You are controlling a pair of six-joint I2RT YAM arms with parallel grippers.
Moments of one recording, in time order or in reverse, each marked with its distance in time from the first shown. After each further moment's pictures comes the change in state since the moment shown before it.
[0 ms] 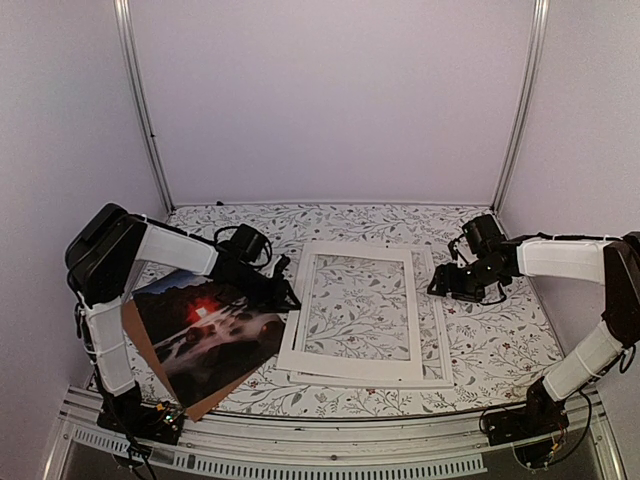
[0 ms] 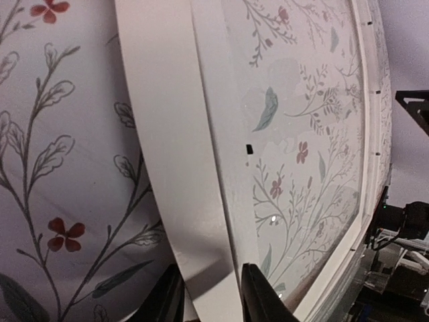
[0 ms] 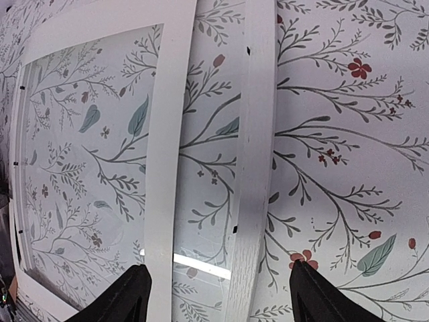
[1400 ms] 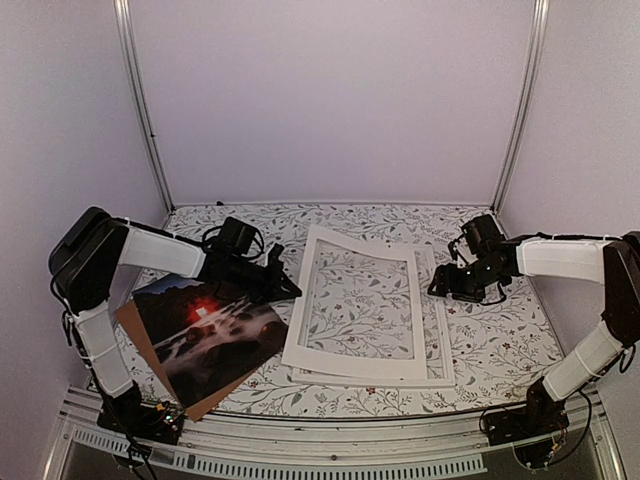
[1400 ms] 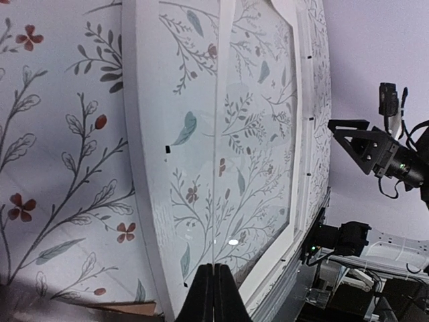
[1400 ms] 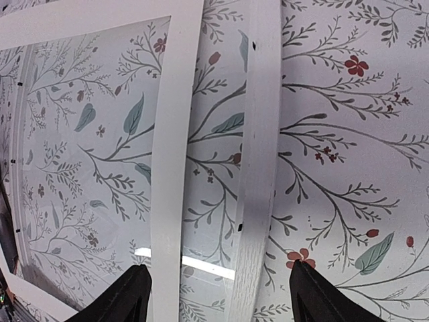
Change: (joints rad) left arm 0.010 -0.095 -0.083 0.192 0.100 -0.249; right arm 0.006 0.003 -0.003 -0.006 0.007 0.001
